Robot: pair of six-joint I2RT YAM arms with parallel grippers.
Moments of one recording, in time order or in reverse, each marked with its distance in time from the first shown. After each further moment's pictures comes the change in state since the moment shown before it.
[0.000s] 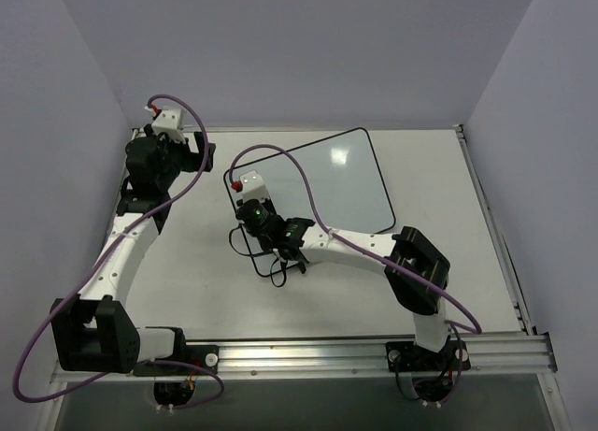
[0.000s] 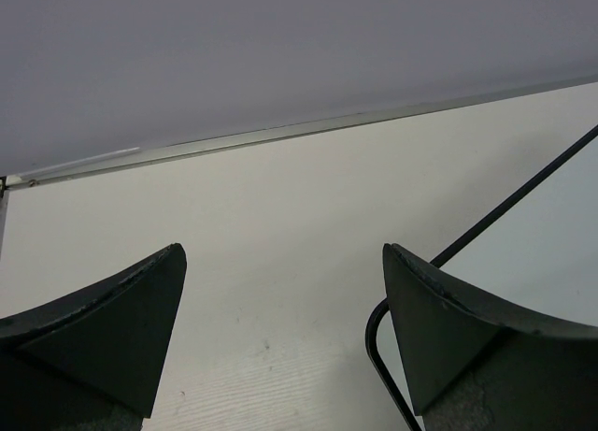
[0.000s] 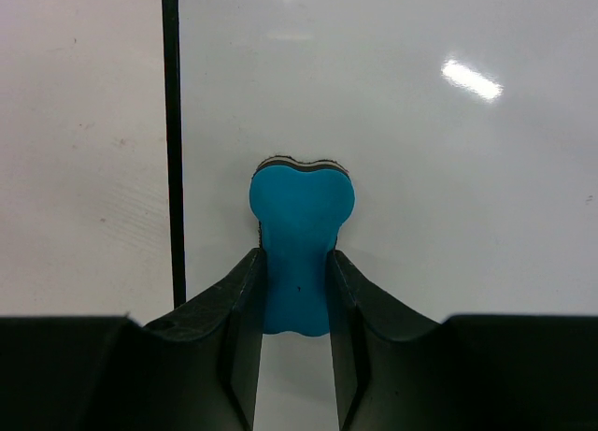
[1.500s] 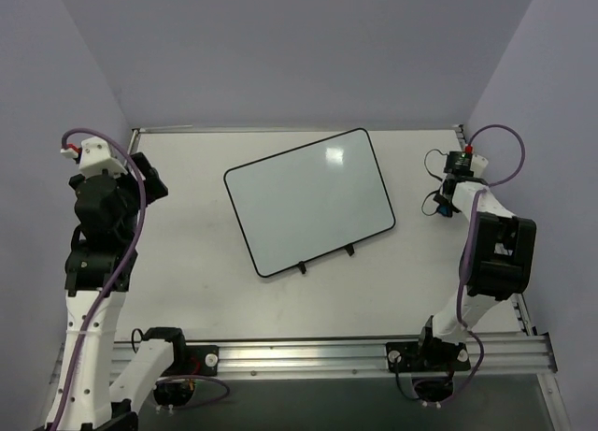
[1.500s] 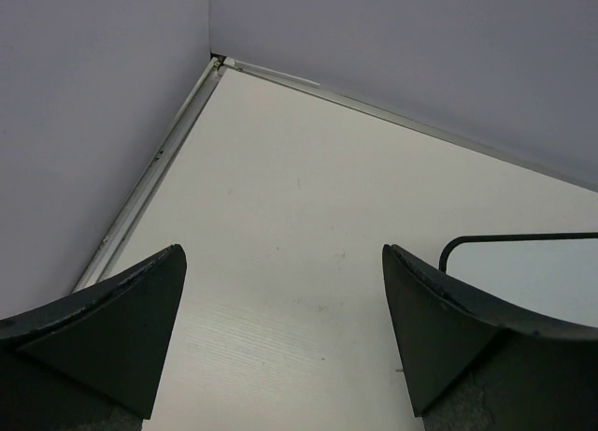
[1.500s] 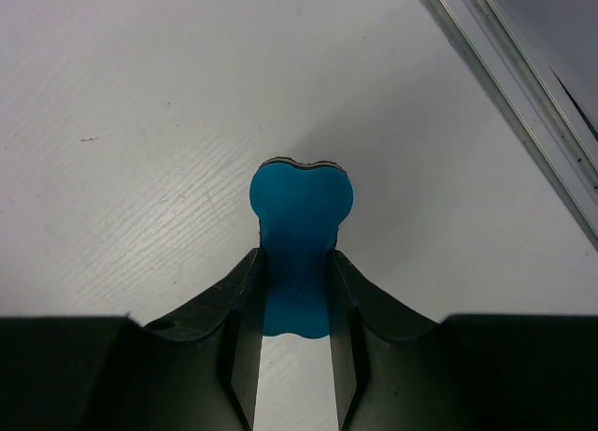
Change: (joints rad) left arm 0.029 -0.454 0.092 -0.632 -0.494 -0.208; right arm -1.261 -0.178 -0.289 -0.237 -0.290 0.105
